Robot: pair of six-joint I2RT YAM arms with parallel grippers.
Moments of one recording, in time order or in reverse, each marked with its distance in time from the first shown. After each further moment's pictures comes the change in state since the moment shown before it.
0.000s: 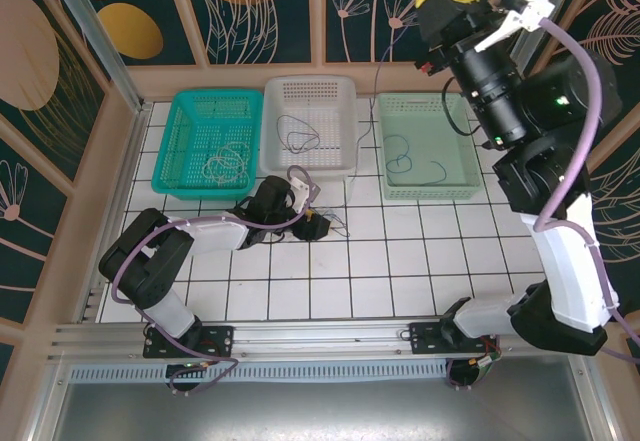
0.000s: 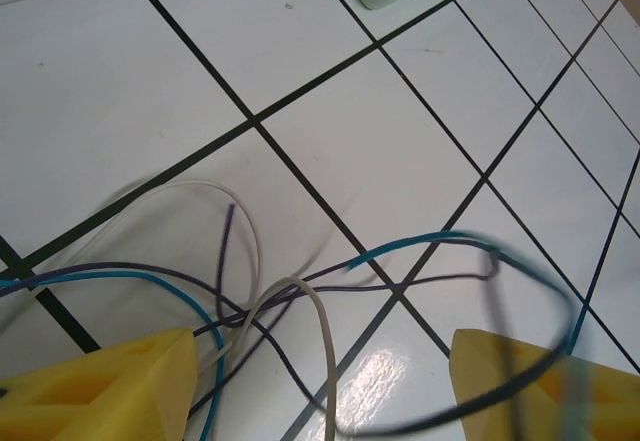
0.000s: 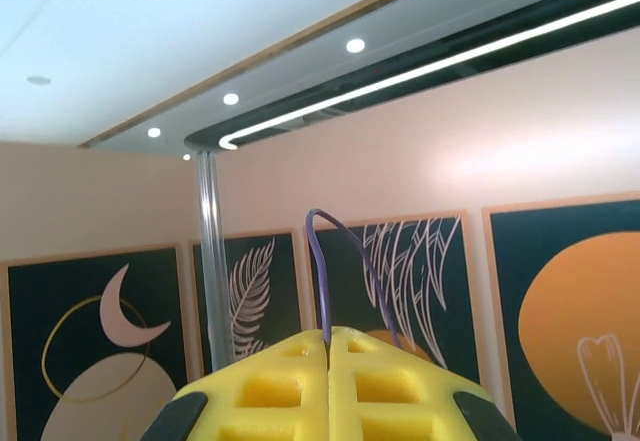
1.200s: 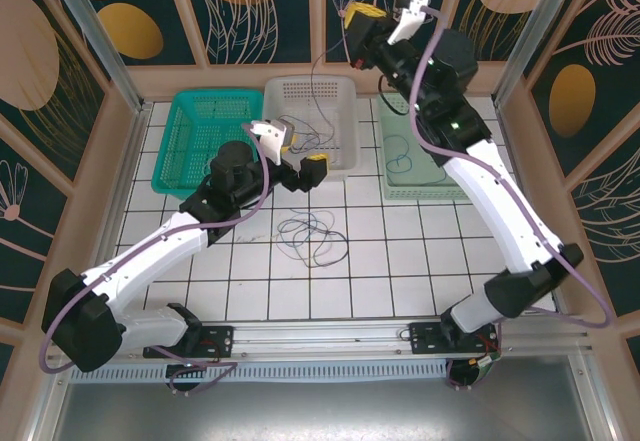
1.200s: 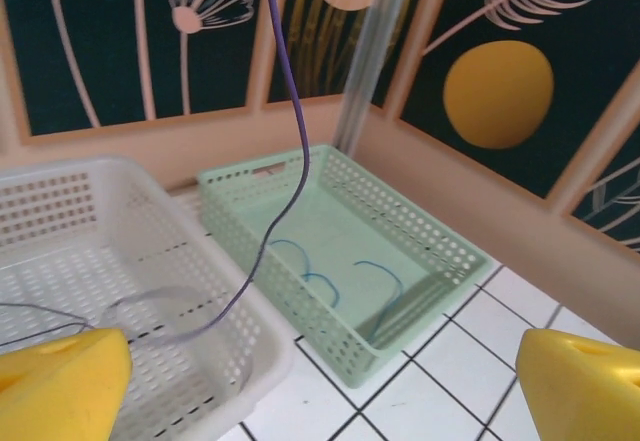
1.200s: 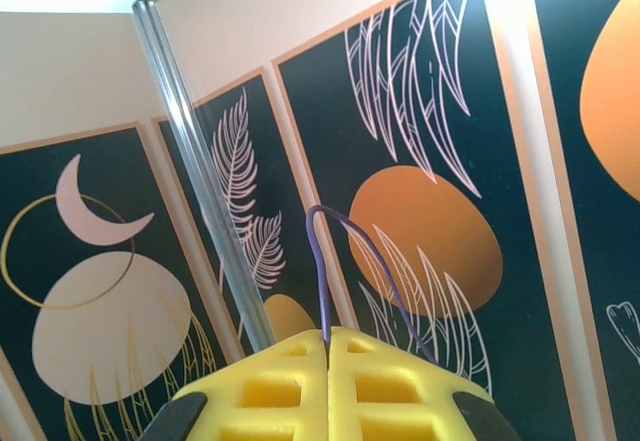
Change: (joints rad) left arm 0.000 -0.404 0.215 -0.052 -0.279 0.048; right arm -0.166 0.230 -0.269 0.220 -0.215 0.271
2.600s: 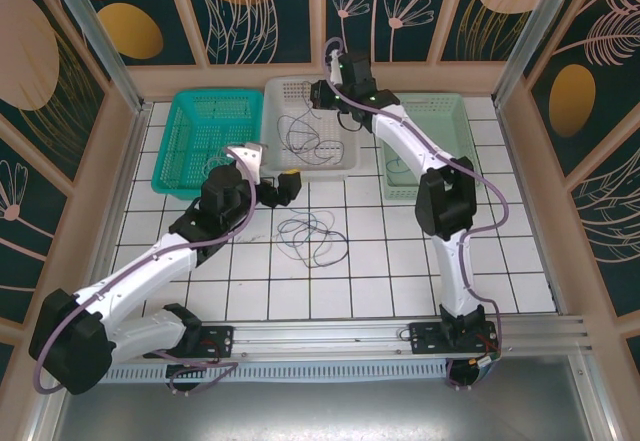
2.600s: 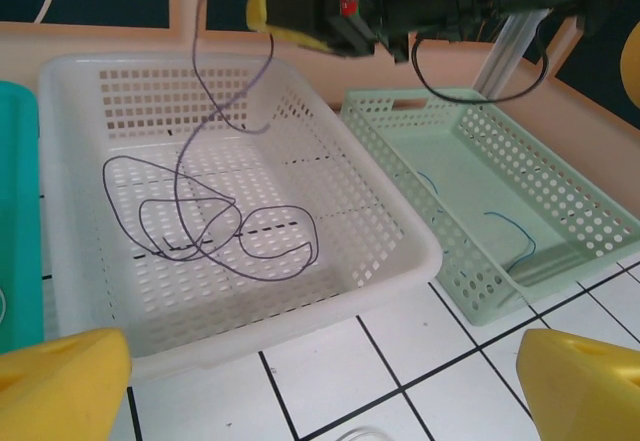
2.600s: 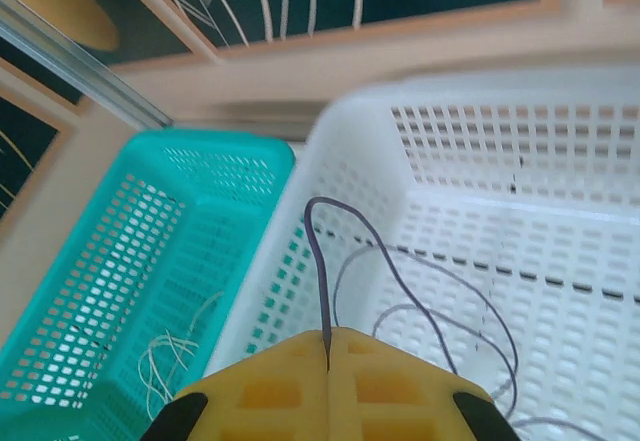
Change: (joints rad) left arm 0.059 -0.131 -0.235 -0.028 -0.182 -0.050; right arm -0.078 0.677 0.248 -0.362 -0.136 0.111
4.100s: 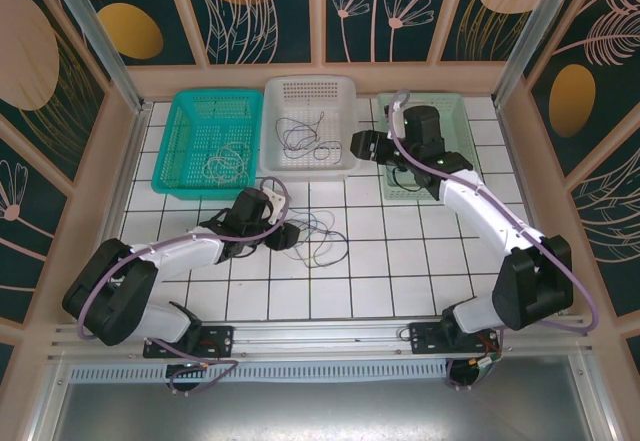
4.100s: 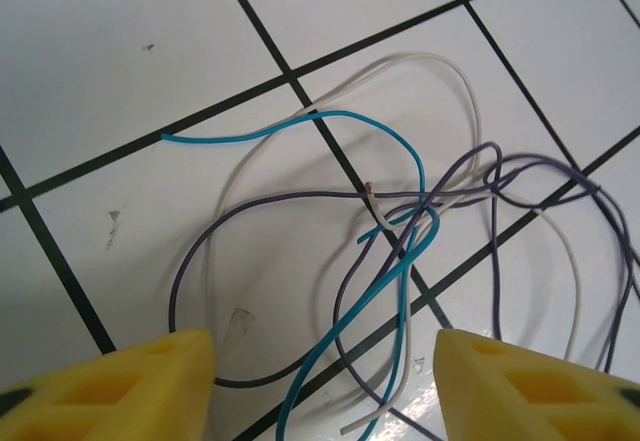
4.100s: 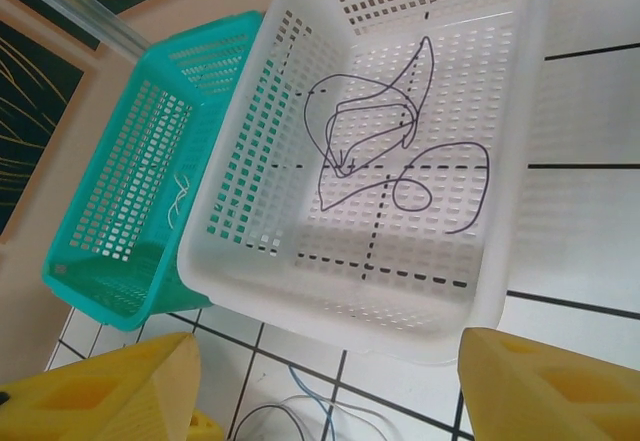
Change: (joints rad) left arm 0.002 0.293 -0.130 -0.148 0.238 0.073; right arm -0.094 -0.796 -0.951 0.131 -0.072 0.042
